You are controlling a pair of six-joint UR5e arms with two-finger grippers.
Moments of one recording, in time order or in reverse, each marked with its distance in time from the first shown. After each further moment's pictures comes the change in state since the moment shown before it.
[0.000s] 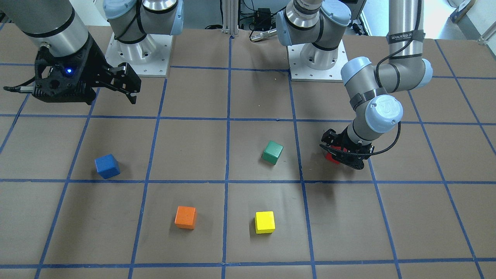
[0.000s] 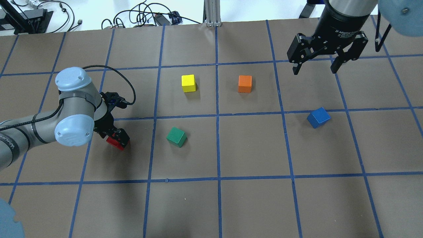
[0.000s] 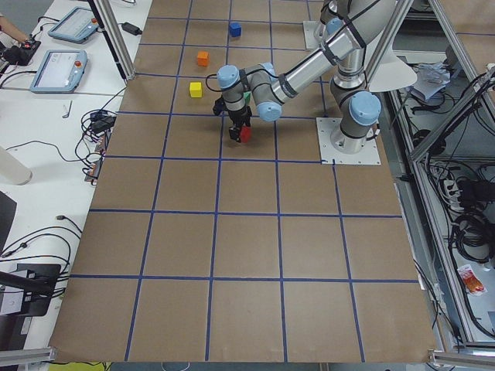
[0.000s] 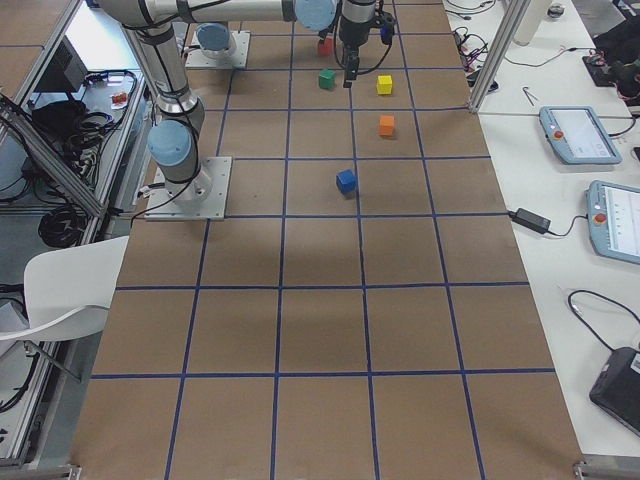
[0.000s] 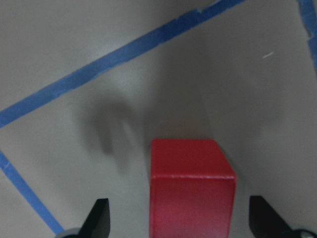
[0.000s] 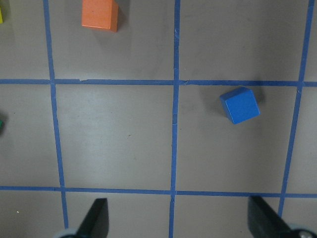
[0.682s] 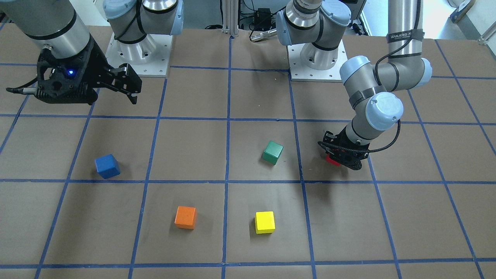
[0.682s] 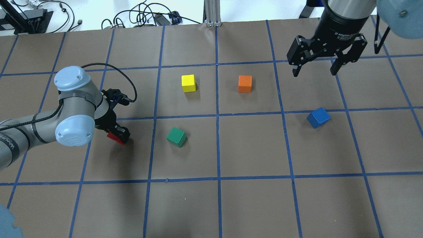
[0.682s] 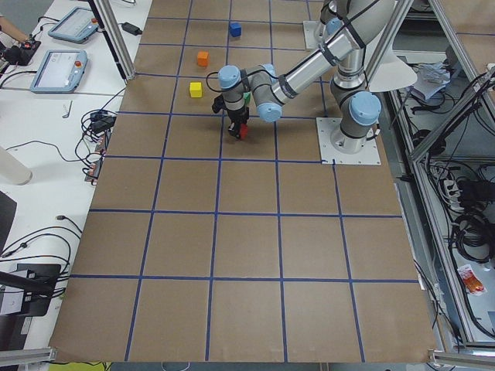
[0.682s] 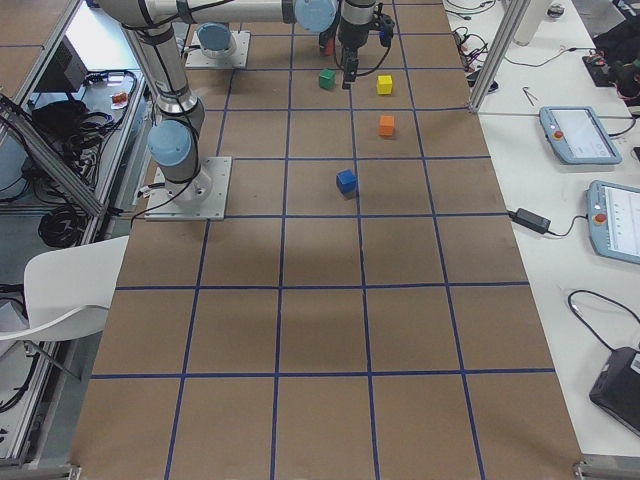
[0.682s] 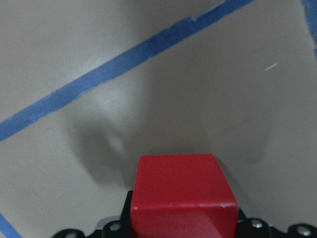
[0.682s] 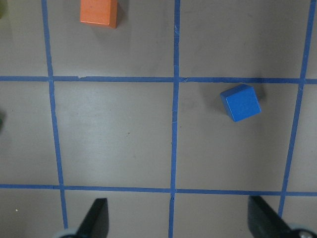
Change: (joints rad) left arm -0.014 0.027 0.018 0.009 -0.065 0.017; right arm 0.000 -0.001 0.008 0.000 -0.001 -0.001
